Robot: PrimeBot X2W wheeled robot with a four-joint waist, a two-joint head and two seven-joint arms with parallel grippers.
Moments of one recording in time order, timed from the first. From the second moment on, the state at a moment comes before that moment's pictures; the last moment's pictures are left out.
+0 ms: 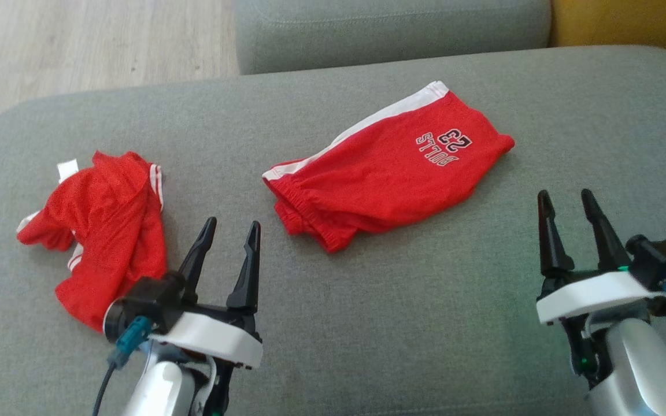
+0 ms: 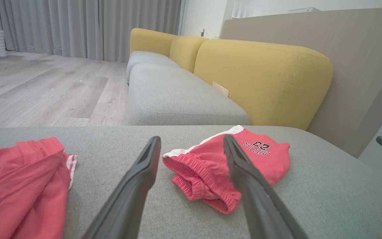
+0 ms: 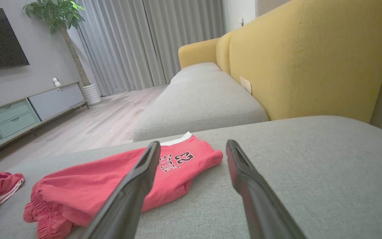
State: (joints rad) left arm -0.07 0.05 -0.31 0.15 -0.26 -0.01 -0.25; right arm -0.20 -0.13 0.07 0.39 0.29 0.13 -0.23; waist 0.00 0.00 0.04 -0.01
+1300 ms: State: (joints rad) left arm -0.24 0.05 -0.49 0.13 -0.32 0.01 -0.25; right arm -0.80 -0.14 -0.51 0.92 0.48 0.13 0.31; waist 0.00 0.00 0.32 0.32
